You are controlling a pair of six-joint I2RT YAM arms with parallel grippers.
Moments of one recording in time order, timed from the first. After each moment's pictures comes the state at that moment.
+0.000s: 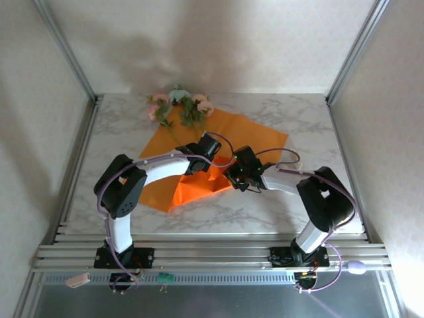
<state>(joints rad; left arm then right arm) -0.70 1.89 1.25 -0.37 -0.44 -0.14 0.64 1.67 0.81 -0.09 -0.19 1.37</state>
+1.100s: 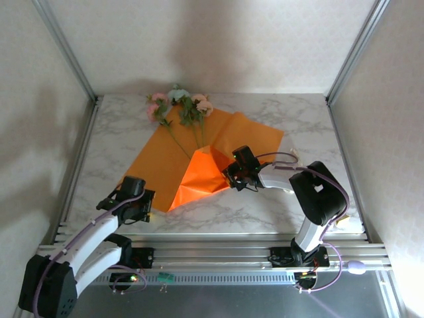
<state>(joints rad) -0.25 0.86 0.33 -0.53 0.08 -1.68 0.63 1.73 0.83 -0.05 -0.22 1.52</state>
